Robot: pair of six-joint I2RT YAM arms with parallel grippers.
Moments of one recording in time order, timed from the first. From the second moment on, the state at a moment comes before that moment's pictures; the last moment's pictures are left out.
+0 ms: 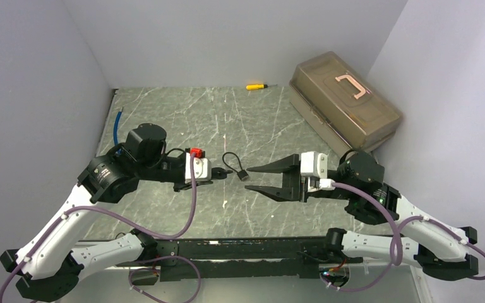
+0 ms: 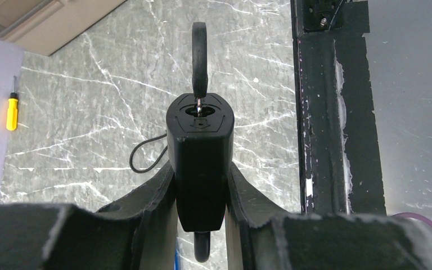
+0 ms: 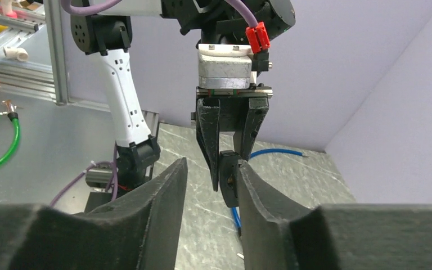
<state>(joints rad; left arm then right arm) -0.76 0.95 1.35 -0.95 0.58 0.63 1.17 0.80 1.12 -0.13 -0.36 -0.24</state>
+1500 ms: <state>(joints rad) -0.75 0.98 1.40 -1.00 0.71 0.63 1.14 0.94 1.13 -0.18 -0.35 -0.28</state>
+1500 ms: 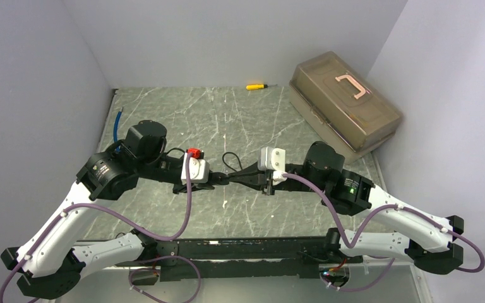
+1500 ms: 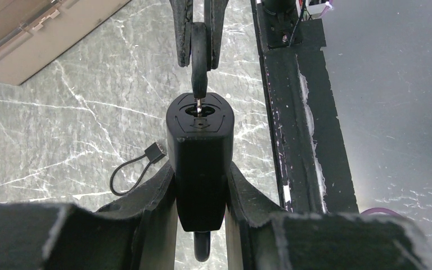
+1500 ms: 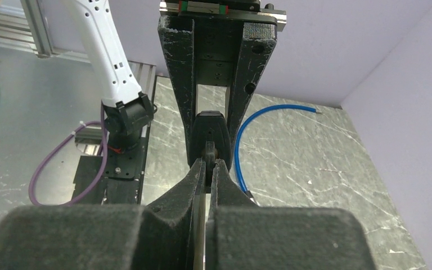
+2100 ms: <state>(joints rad) -0.74 1.01 1.48 -1.07 0.71 0.56 1.12 0.98 1.12 -0.10 -0.40 -0.25</state>
